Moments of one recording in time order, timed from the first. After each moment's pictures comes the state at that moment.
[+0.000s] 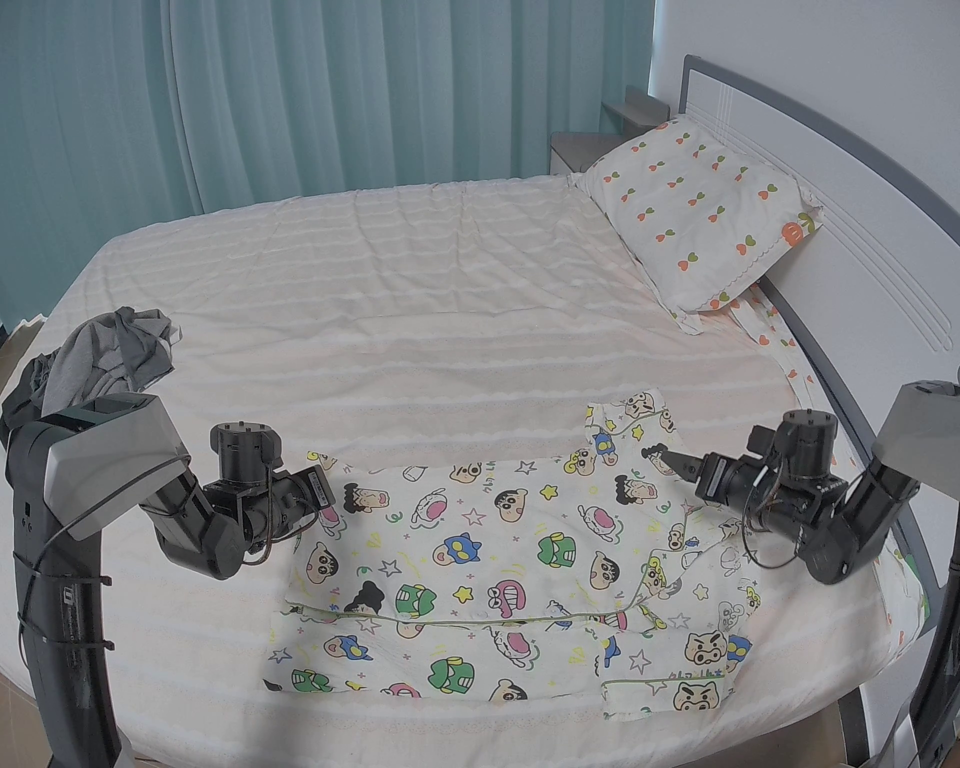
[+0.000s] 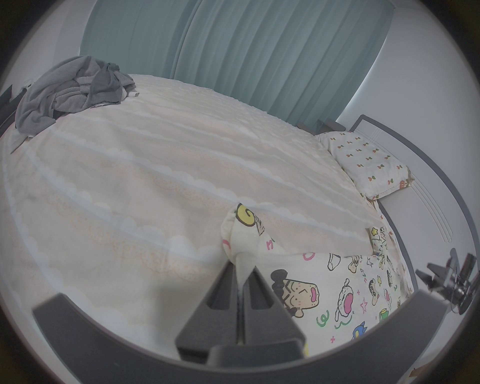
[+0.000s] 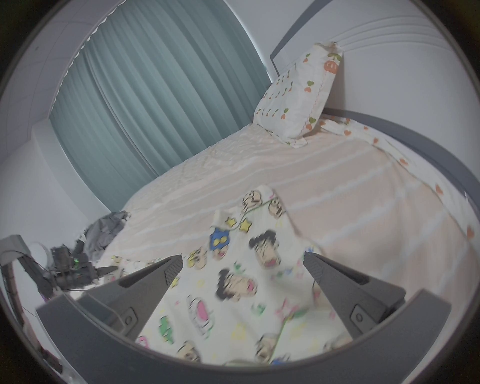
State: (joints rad) left arm -0.15 2.35 -0.94 -0.93 -0.03 -0.46; right arm 0.18 2.19 -0.77 -1.09 0.10 0.36
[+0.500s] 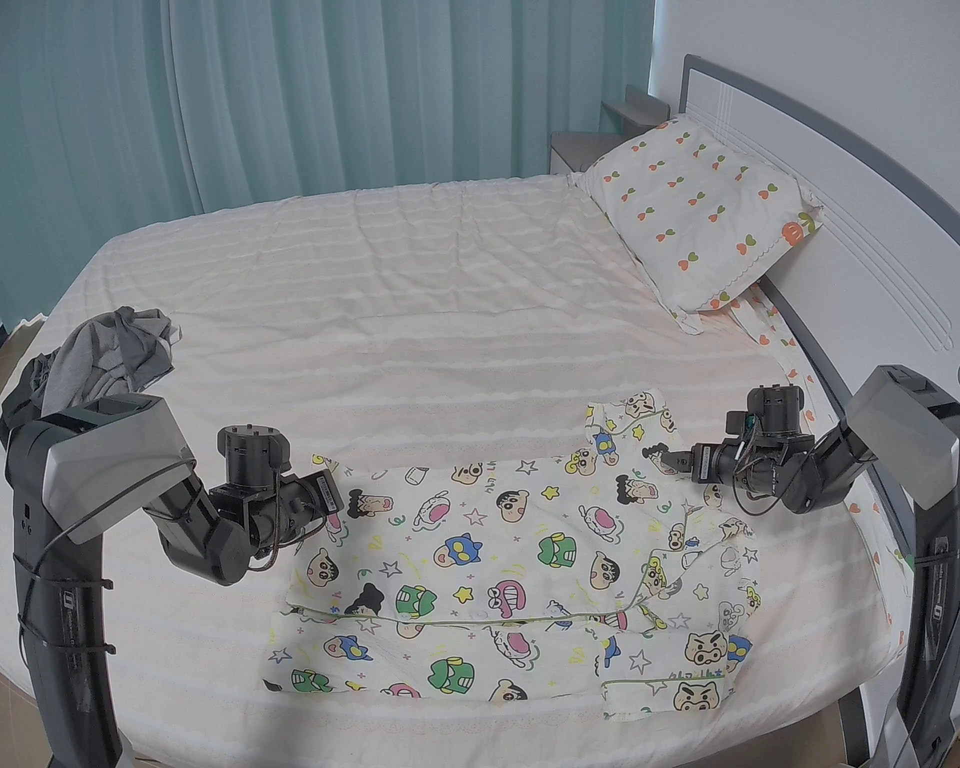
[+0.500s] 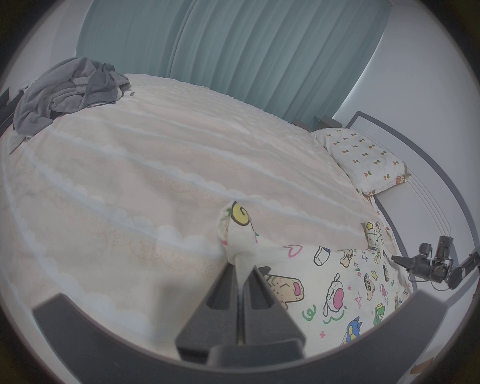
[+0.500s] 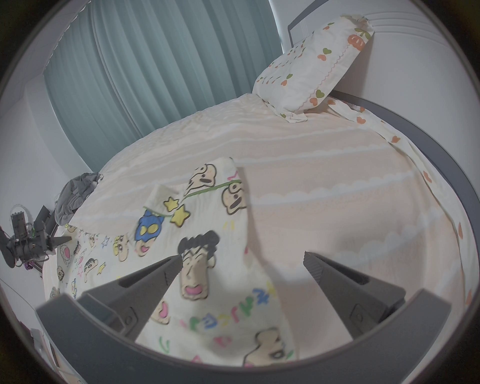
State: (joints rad) left arm -0.18 2.34 -0.92 -0.94 -0.02 -0.46; right arm 0.07 2.42 -1.25 -0.64 0.17 0.13
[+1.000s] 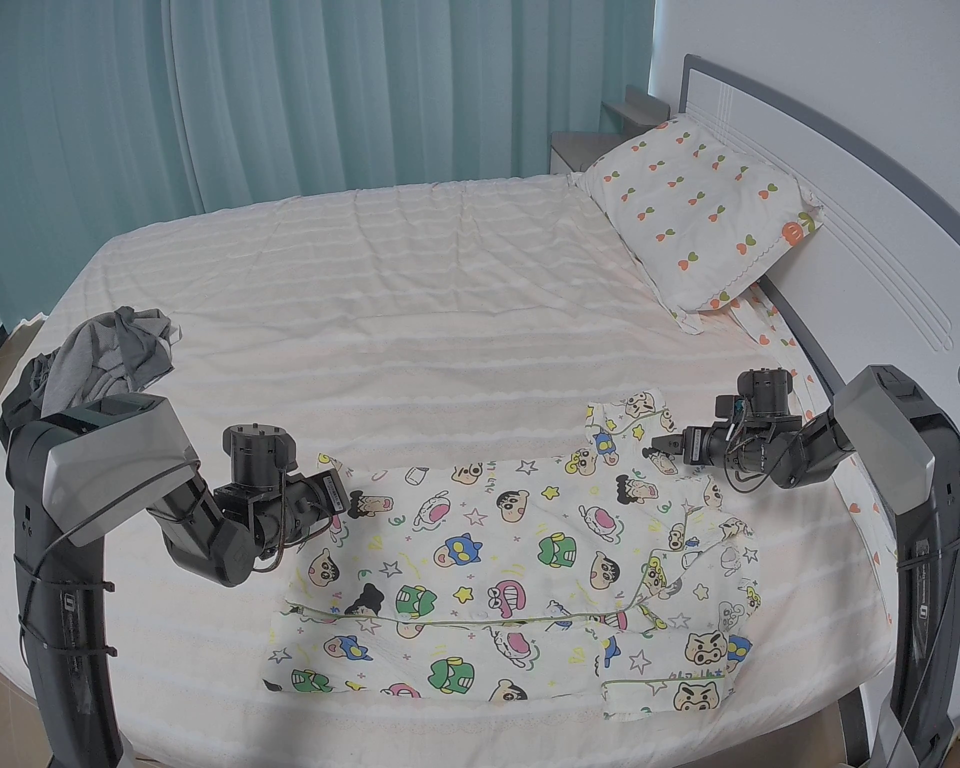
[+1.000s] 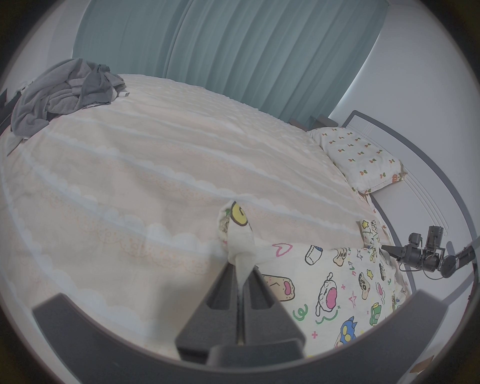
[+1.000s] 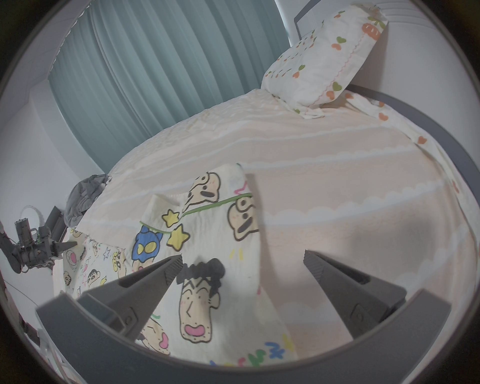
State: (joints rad) left arm -0.19 2.33 -0.92 -0.94 -0.02 -0.46; right arm 0.06 2.52 -1.49 -0.48 0.26 0.13
